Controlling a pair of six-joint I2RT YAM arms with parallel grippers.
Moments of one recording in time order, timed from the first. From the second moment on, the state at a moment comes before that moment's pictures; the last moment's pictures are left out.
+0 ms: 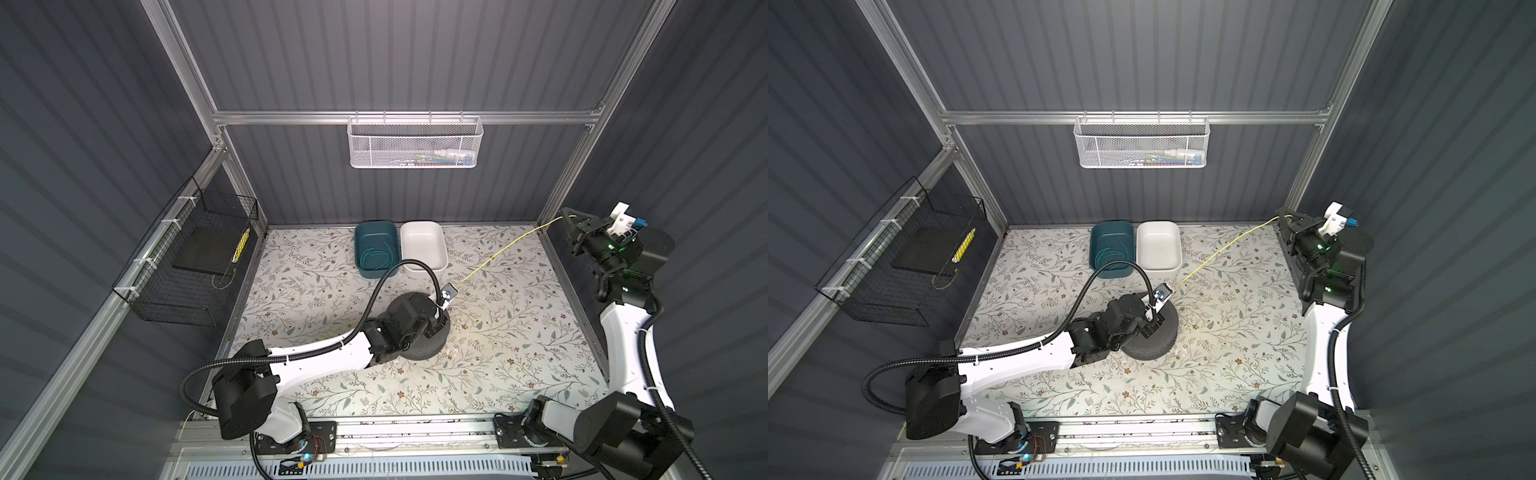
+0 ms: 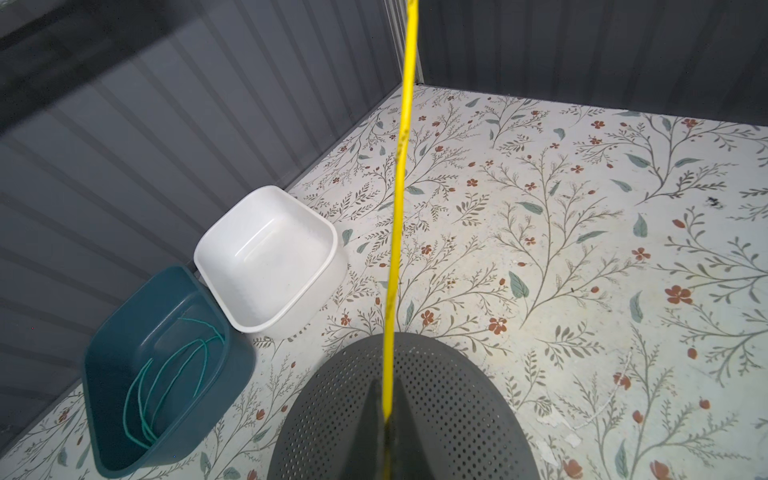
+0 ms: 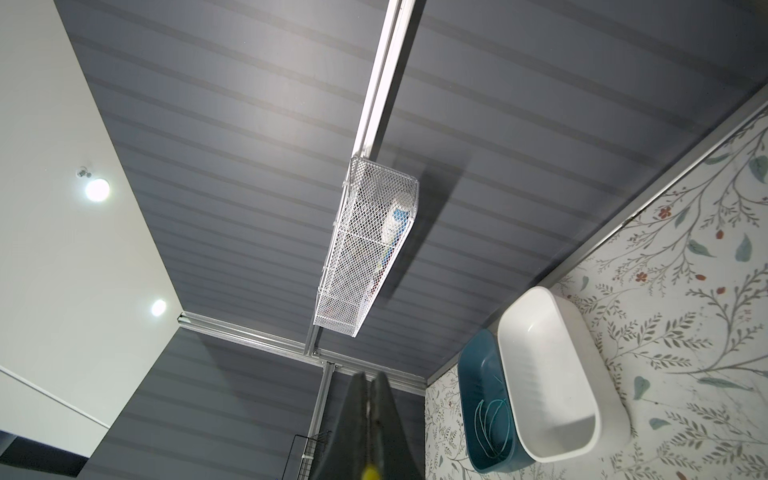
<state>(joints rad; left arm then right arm) -1.10 1.49 1.01 0.03 -0.38 0.17 -0.44 1.19 1.11 0.19 -0.77 1.31</state>
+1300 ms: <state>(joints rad) -1.08 1.62 1.28 -0.26 -0.49 0.18 -0.49 0.98 0.80 0.03 -0.72 1.14</state>
